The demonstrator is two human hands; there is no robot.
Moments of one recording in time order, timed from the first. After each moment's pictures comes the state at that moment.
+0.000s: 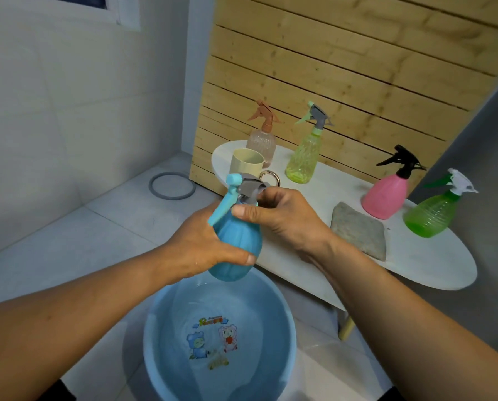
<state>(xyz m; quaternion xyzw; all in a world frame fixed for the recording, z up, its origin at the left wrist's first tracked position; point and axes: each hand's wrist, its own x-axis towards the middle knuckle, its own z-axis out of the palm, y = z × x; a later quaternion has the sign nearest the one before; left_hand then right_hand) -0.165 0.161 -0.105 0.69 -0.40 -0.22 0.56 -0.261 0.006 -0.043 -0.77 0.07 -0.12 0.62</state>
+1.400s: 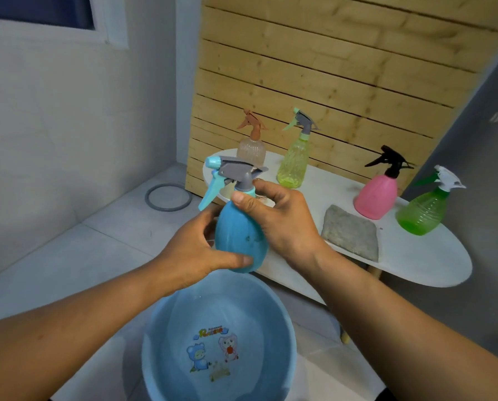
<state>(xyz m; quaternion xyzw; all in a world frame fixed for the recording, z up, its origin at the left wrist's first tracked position) -0.170 0.153 -0.098 0.69 -0.41 -0.20 0.57 -0.269 0.011 -0.033 -0.78 0.14 -0.26 0.56</state>
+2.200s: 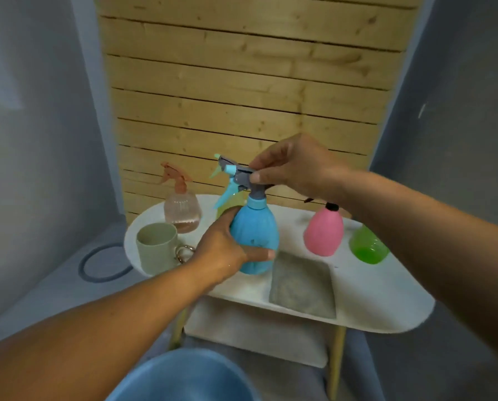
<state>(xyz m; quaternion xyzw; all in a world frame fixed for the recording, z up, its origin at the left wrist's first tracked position) -0.158 -0.076 -0.037 0.66 -0.41 -0.23 0.58 -0.272 -0.190 0.114 -0.91 0.19 -0.21 0.30</state>
